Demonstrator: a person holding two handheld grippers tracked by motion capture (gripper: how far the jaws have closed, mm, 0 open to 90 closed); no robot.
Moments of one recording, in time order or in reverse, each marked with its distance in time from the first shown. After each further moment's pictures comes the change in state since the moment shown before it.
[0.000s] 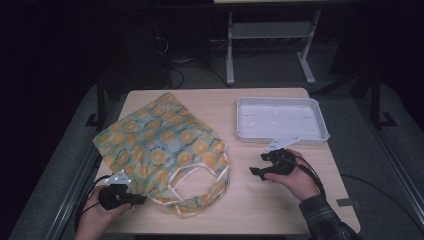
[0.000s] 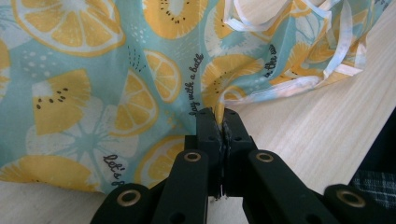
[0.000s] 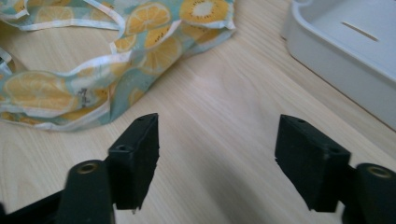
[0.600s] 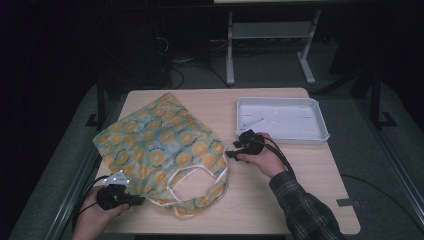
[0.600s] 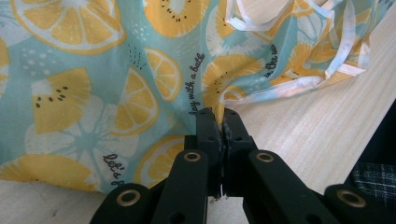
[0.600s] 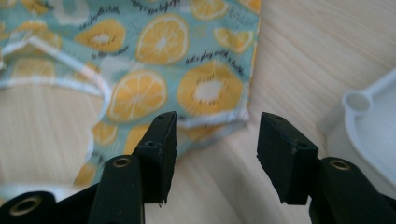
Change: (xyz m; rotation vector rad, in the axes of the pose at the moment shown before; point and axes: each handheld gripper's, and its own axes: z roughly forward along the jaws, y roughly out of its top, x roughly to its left) left arm 0.002 -0.002 -0.002 0.015 -0.010 0.001; right arm -0.001 0.068 0.068 0.013 0.062 -0.038
